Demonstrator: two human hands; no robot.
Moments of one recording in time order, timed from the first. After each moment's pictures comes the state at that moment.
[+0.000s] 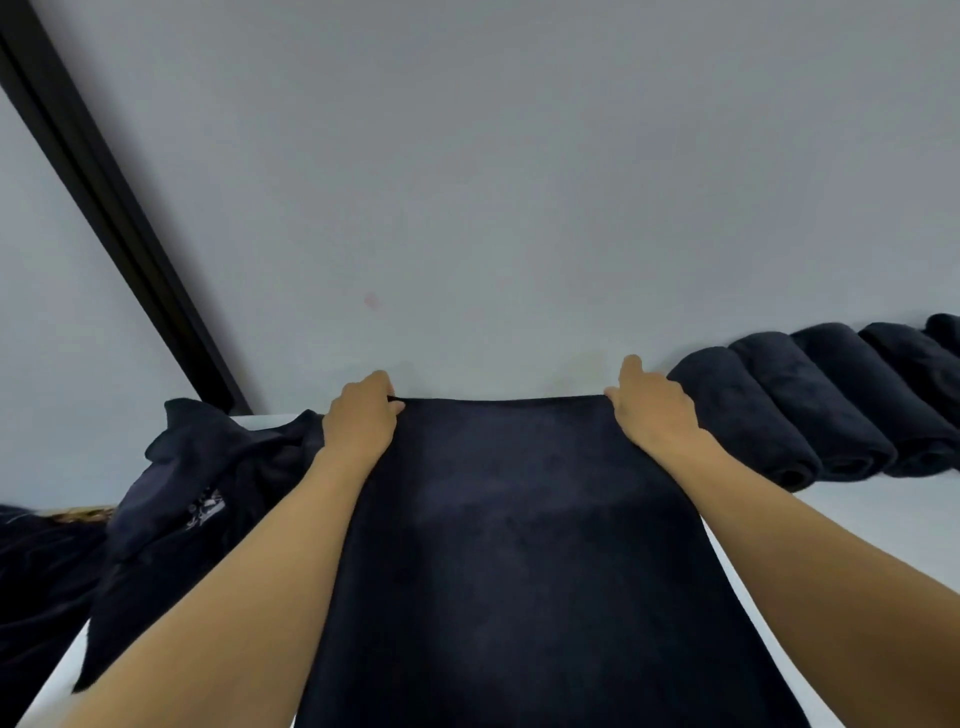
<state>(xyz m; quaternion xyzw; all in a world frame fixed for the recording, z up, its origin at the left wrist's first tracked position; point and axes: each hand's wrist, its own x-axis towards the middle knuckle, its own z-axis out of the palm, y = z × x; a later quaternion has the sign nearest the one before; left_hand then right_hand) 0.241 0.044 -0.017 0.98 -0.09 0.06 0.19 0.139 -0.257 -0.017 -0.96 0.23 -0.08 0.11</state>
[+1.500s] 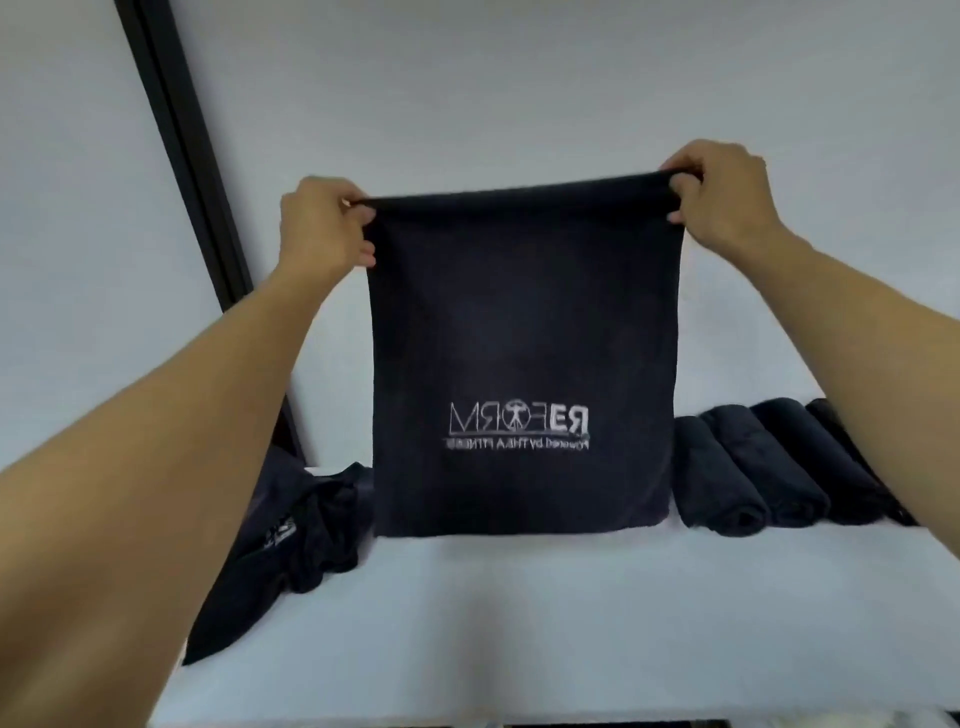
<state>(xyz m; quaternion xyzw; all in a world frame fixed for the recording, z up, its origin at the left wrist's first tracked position) 0.178 0.072 0.271 0.81 -0.16 0.27 0.49 0.091 -0.274 0.274 -0.86 0.06 -0.43 0.26</state>
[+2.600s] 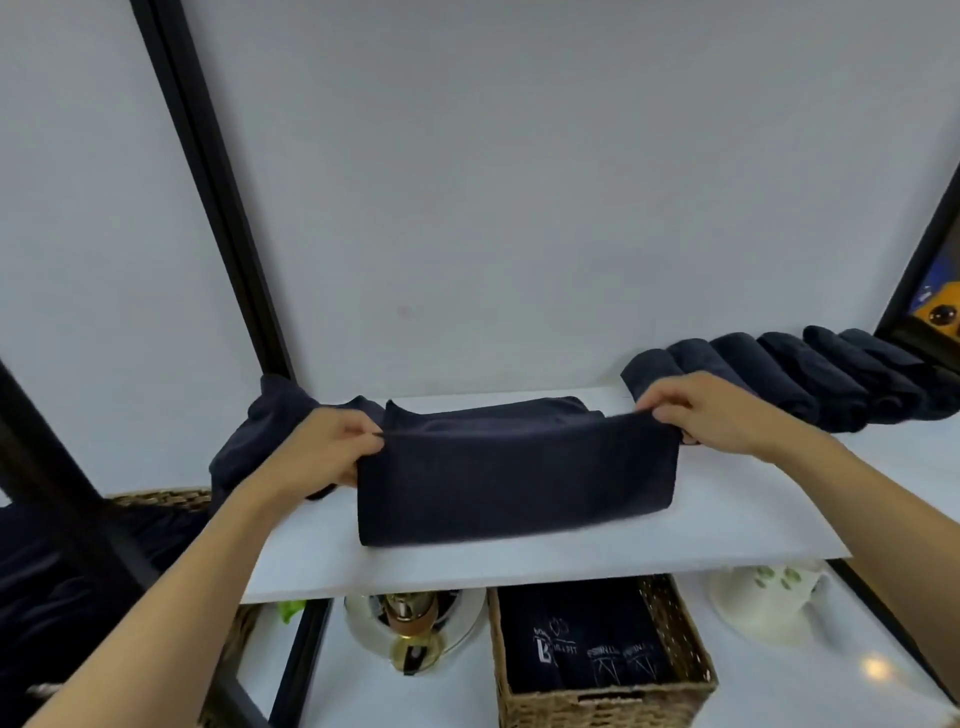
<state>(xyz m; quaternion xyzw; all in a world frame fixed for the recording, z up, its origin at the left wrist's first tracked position) 0.062 0.153 0.062 0.86 -0.16 -0.10 0.47 -0.059 -0.239 0.085 -0.96 0.05 -0.04 0.28</state>
